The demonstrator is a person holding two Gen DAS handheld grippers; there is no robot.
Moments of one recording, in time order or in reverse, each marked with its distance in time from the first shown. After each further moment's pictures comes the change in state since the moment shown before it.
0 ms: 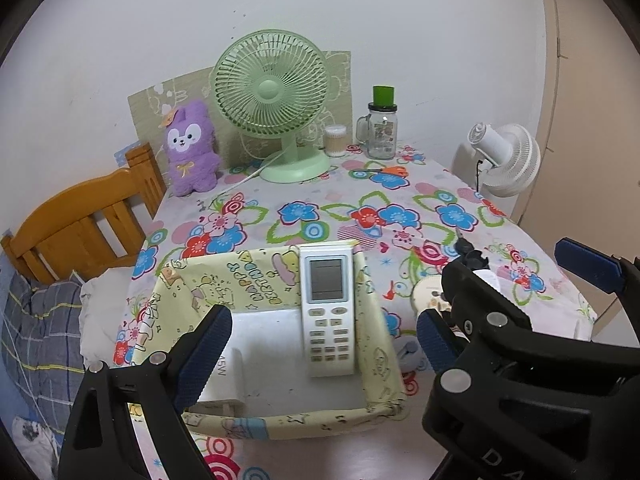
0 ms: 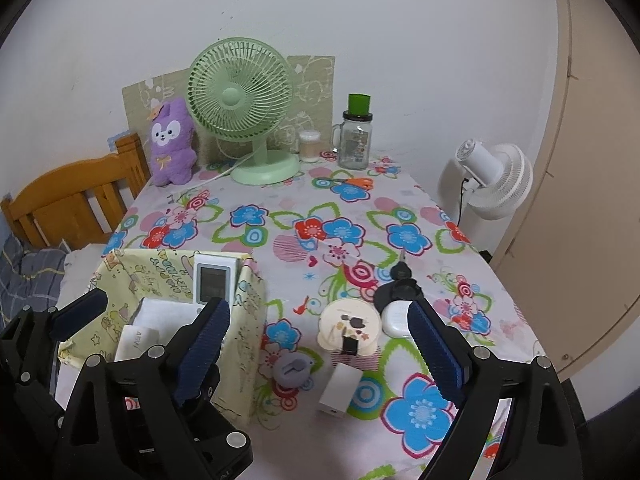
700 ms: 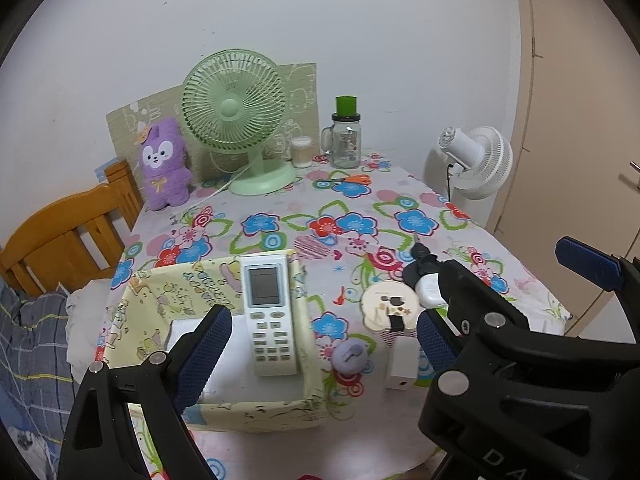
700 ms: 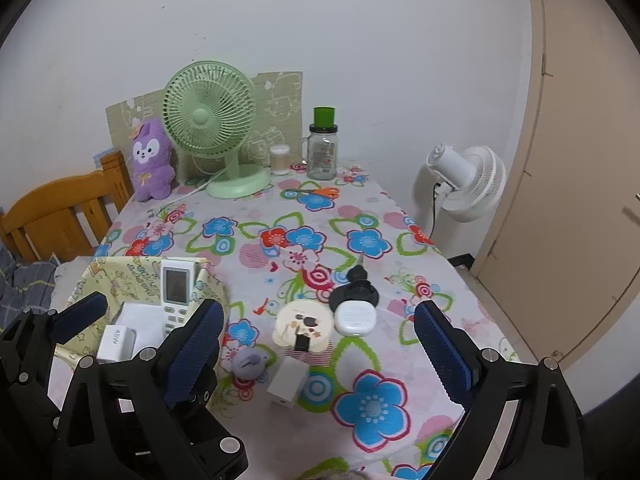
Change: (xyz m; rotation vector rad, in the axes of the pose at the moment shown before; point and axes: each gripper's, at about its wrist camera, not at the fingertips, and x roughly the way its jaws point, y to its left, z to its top) left arm -0.019 -0.046 0.001 0.034 -0.032 -0.060; right arm -0.027 -0.047 -0.009 0.034 -0.047 -0.046
